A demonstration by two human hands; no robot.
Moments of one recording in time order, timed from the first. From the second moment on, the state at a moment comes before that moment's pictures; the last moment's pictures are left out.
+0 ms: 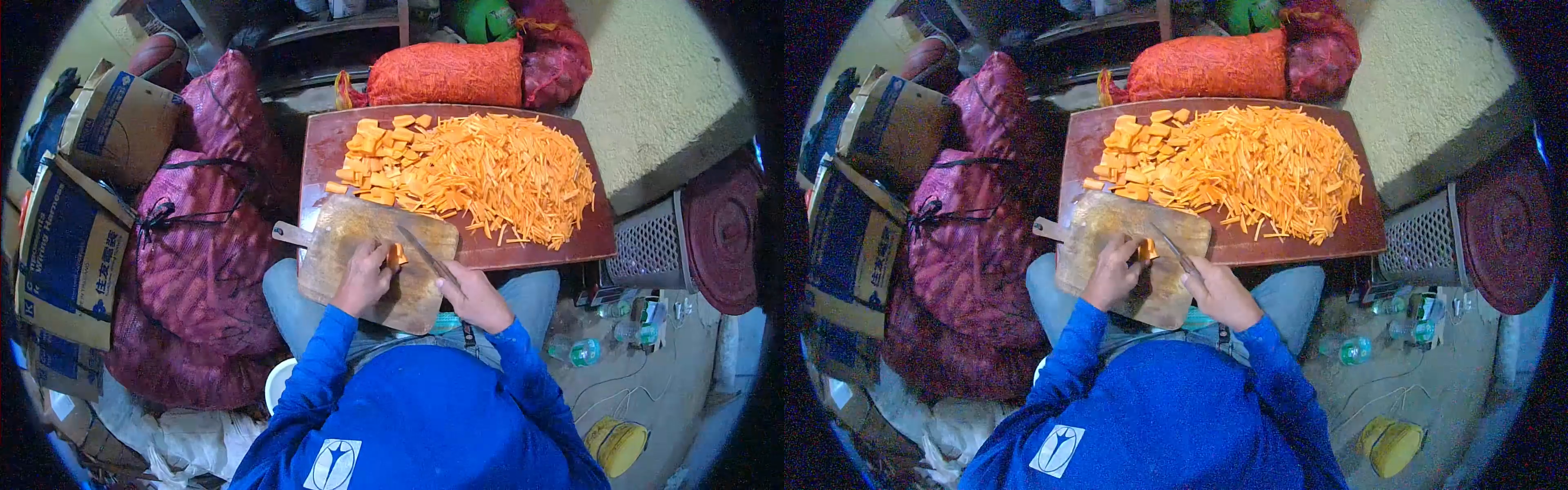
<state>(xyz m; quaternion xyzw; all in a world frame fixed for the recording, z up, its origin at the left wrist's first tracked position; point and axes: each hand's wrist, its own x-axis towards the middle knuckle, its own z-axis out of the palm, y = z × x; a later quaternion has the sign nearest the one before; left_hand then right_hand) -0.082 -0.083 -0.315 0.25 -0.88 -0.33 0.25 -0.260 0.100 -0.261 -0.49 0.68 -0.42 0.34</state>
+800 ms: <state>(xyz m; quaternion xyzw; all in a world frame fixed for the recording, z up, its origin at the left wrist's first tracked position) -0.093 -0.079 -0.327 0.19 -0.88 -0.28 0.33 -0.243 0.087 -0.242 -0.51 0.75 -0.26 0.33</state>
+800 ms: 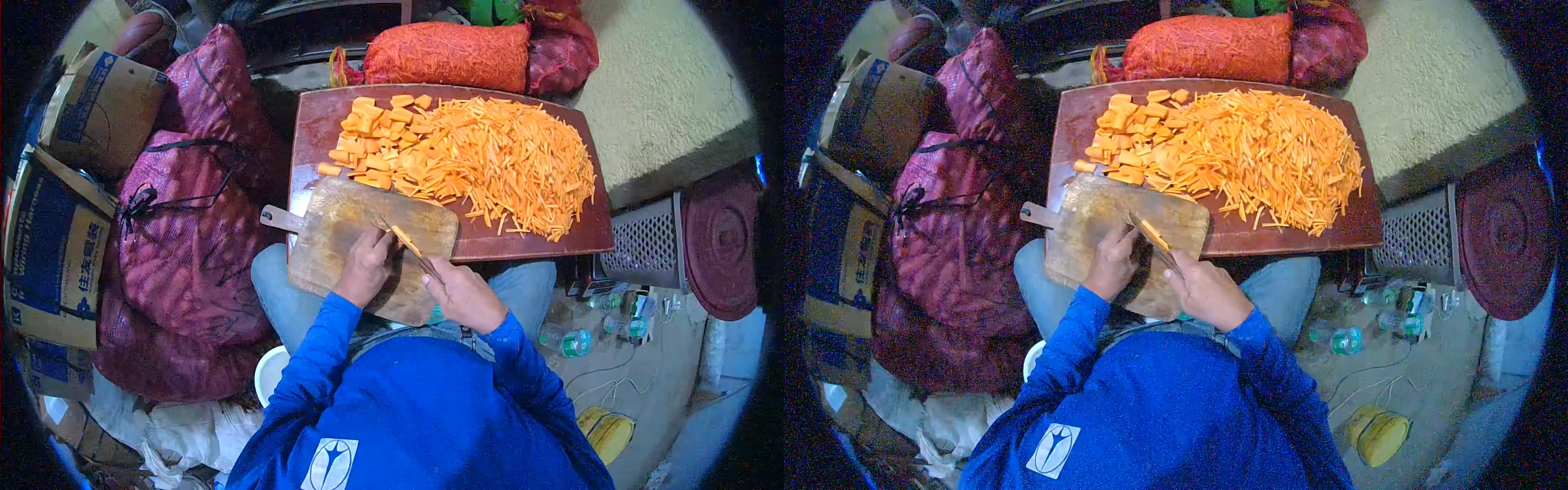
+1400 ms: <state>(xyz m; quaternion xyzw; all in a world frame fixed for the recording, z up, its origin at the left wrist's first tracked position) -0.086 -0.082 -0.324 0.19 -0.87 -0.32 0.33 -0.243 0.089 -0.229 -0.50 0.73 -0.30 0.37</state>
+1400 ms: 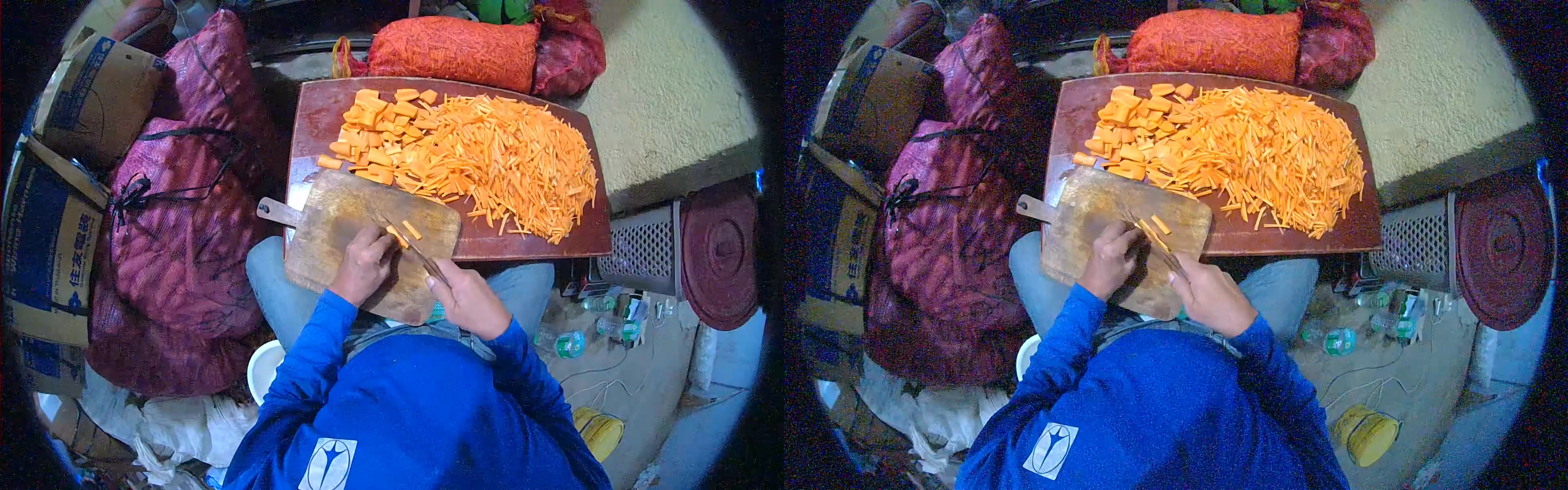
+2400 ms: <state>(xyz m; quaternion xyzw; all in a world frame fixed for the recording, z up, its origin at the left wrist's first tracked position) -0.084 -0.078 -0.329 0.16 -0.88 -0.27 0.36 -0.233 0.079 -0.240 -0.52 0.73 -0.29 0.33</state>
